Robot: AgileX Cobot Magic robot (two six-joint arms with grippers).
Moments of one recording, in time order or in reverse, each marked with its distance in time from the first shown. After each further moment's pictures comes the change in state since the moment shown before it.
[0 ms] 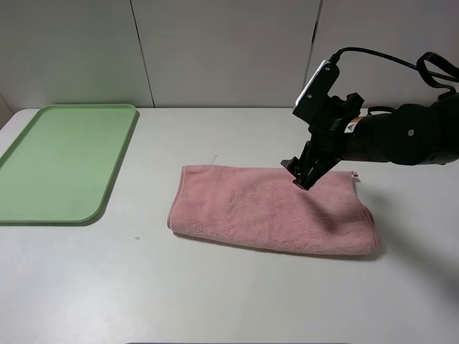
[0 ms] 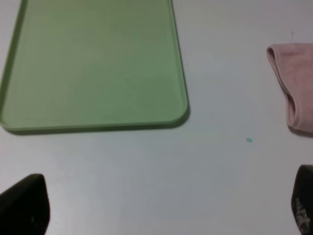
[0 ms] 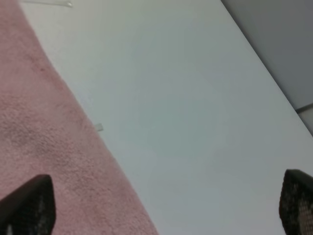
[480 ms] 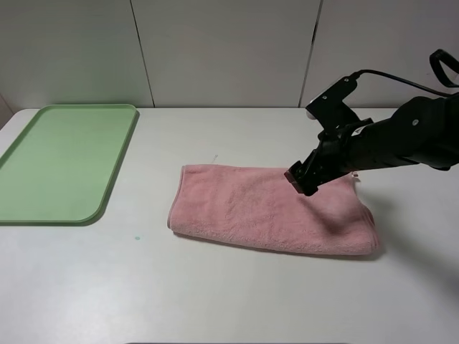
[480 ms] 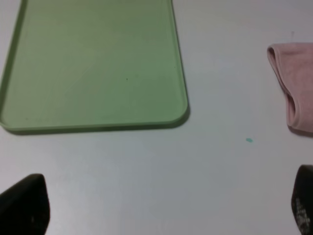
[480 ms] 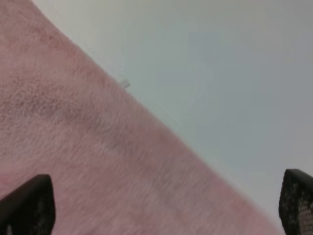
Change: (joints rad) left arm 0.000 0.000 0.000 0.000 0.000 0.000; right arm -0.024 -0.003 0.014 0.313 0.153 0.058
